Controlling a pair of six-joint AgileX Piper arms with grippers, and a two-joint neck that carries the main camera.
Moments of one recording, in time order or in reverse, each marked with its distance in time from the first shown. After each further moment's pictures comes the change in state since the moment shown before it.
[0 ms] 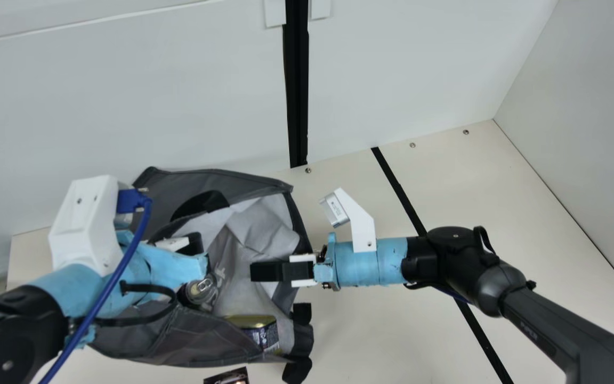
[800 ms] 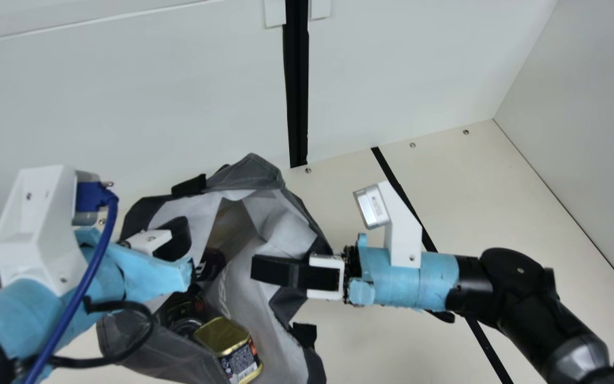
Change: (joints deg) left arm -3.2 -6.1 -3.0 5.1 1.9 -2.8; right arm -0.8 -19.1 3.4 6.4 0.2 8.3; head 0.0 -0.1
